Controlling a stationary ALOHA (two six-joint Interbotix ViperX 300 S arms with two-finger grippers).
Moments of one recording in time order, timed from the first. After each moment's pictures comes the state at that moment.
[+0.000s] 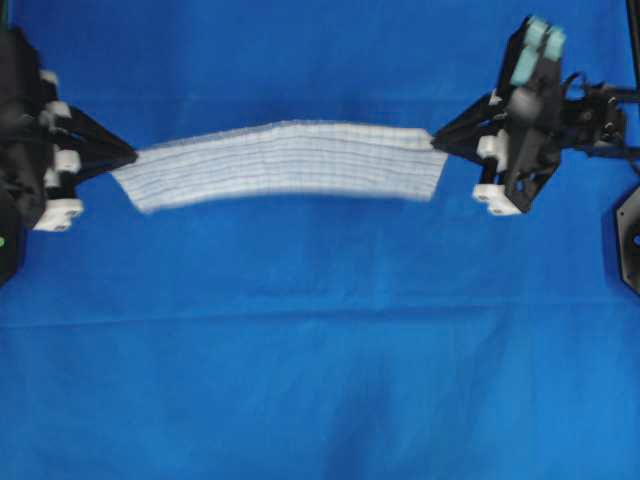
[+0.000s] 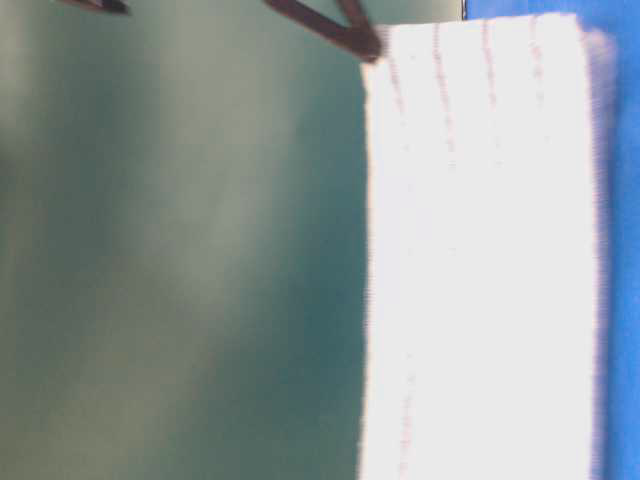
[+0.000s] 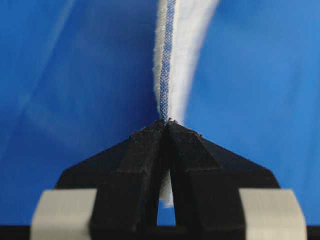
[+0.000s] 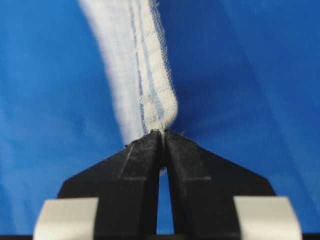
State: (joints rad) left arm 0.23 -0.82 1.10 -0.03 0.34 -0.09; right arm -0.23 -0.48 0.89 -0.05 0.21 0.17
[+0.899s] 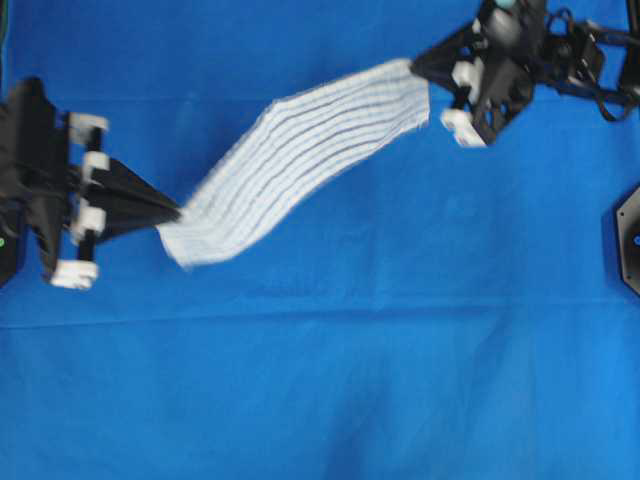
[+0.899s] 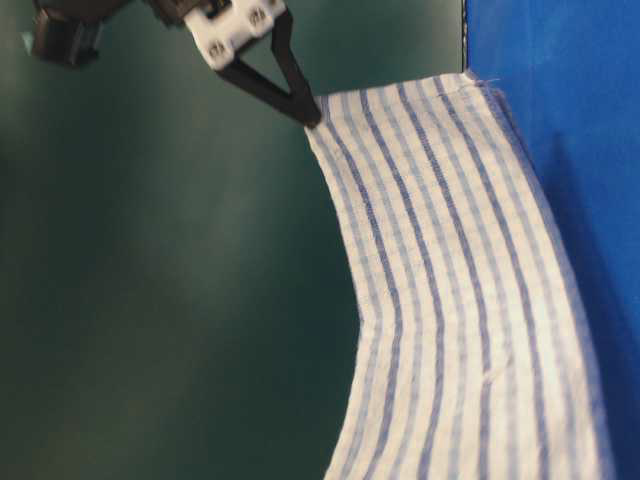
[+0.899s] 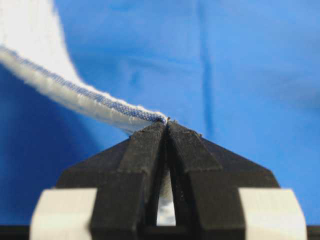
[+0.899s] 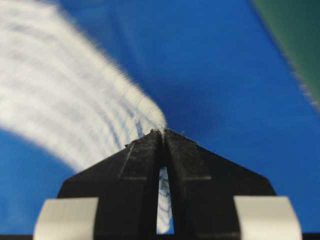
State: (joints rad) left arm -0.04 -0.61 1.04 -0.03 0.00 -0.11; right arm -0.43 -0.31 0.73 -0.14 0.15 0.17
